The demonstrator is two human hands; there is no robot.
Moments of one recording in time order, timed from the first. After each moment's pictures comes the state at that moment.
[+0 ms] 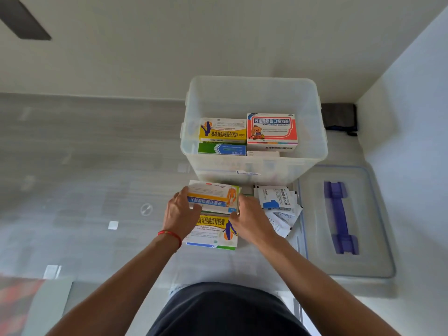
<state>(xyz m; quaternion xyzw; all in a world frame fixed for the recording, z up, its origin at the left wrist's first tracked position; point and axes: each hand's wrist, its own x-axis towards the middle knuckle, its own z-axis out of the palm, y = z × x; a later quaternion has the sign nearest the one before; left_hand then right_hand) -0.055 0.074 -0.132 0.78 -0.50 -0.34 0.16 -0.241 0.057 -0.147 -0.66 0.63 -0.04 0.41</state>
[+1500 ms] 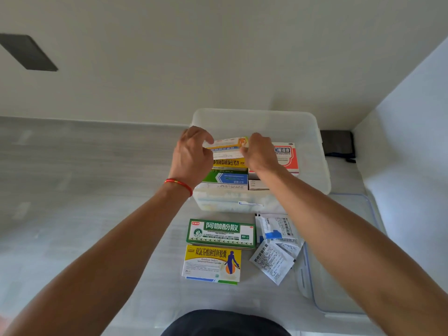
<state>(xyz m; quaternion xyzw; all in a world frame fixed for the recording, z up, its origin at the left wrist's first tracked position) -0.056 -0.084 -0.044 0.65 -0.67 -0.10 0.34 -0.223 -0.150 -0.088 -0.68 0.67 -0.13 0.25</state>
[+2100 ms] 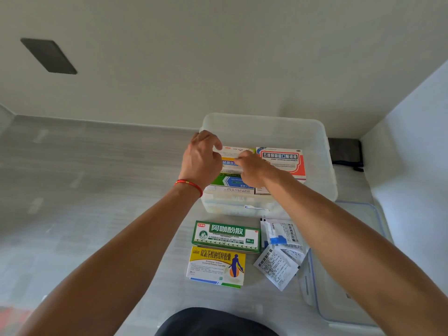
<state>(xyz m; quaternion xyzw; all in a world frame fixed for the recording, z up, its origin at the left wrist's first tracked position) -0.057 -0.083 -0.045 0.66 -0.67 -0.09 0.34 -0.213 -0.135 -0.073 -0.81 0.51 0.14 0.25</state>
